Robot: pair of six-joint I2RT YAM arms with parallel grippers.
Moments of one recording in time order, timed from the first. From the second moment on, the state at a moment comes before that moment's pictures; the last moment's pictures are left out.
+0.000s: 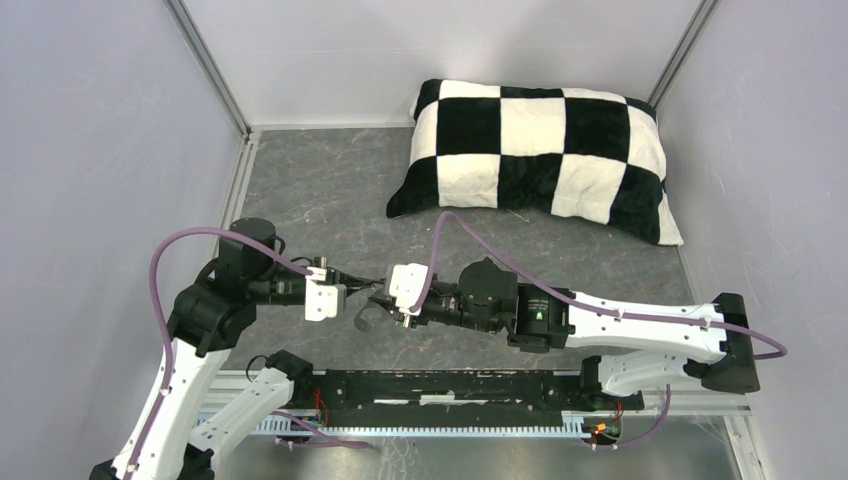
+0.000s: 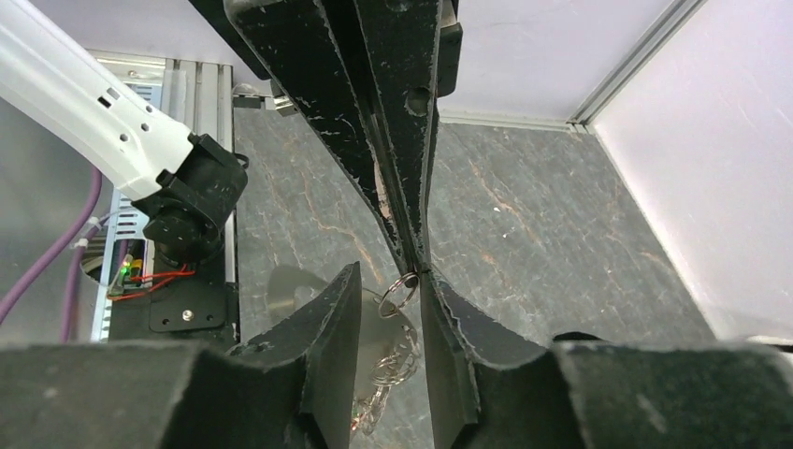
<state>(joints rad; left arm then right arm) -0.43 0.71 1.13 -0.98 0.92 1.03 1.40 1.23 1.10 0.05 0.09 -0.32</state>
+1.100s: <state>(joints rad) -0.43 0.69 1.13 -0.97 0.93 0.94 1.40 1.26 1.13 -0.04 0.19 -0.29</state>
